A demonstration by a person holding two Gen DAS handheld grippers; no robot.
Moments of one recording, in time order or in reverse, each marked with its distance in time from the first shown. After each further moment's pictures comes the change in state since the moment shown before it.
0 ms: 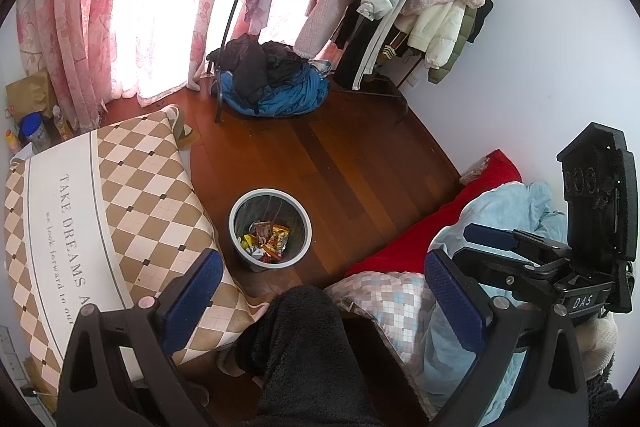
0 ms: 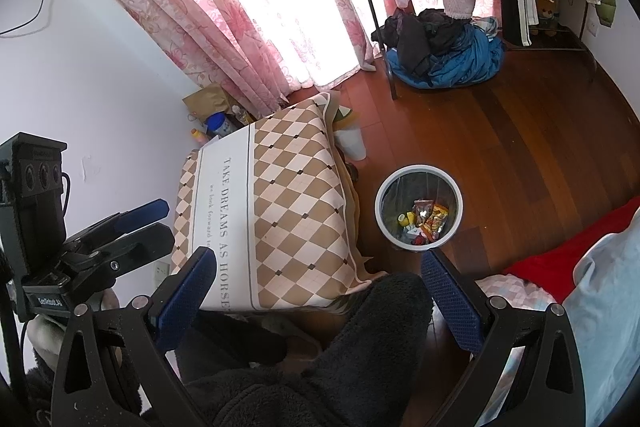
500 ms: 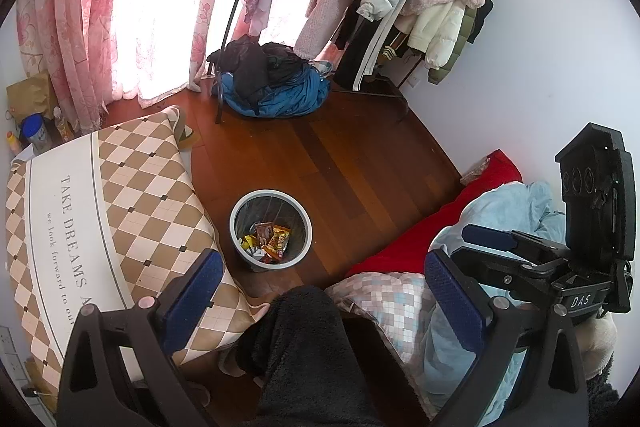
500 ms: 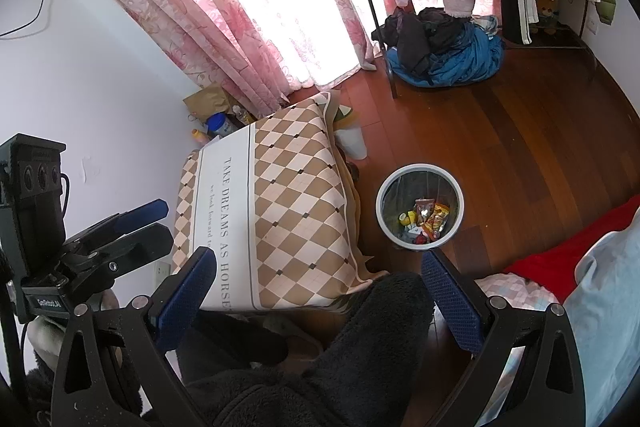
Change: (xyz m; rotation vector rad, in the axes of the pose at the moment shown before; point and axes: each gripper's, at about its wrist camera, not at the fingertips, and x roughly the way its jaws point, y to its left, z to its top) left arm 0.000 0.001 0.000 0.006 -0.001 0.008; right arm -0.001 -0.001 0.000 0.002 -0.004 0.003
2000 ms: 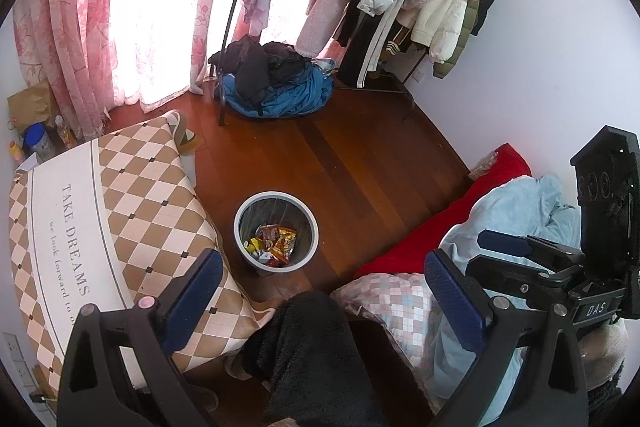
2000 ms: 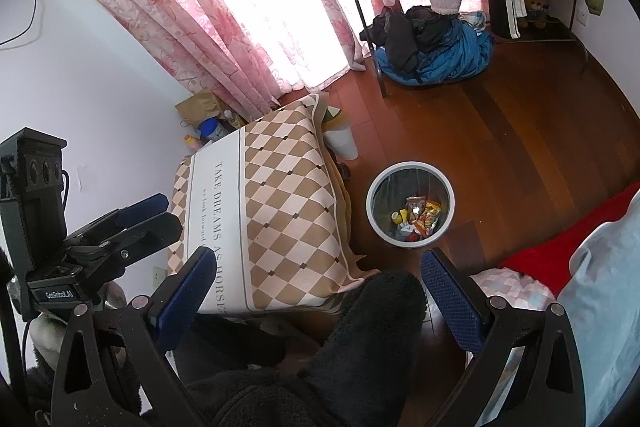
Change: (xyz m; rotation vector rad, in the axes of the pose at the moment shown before) left arm 0.014 -0.004 0.006 0.023 0.007 0.026; right arm -0.006 -0.015 -0.008 0.028 -0.010 -0.017
